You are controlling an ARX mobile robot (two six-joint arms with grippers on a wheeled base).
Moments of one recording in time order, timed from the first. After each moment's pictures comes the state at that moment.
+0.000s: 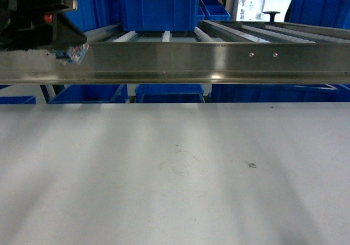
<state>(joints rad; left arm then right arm) -0.12 1.53 0.99 0.01 0.24 -0.04 0.00 1.06 0.35 0.48 -0.22 -0.09</state>
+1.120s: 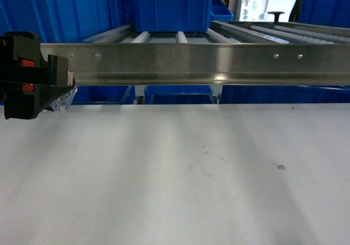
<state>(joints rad) -0.29 1.24 0.65 0.09 -0.03 -0.07 0.00 1.06 0.35 0.48 -0.22 -0.09</state>
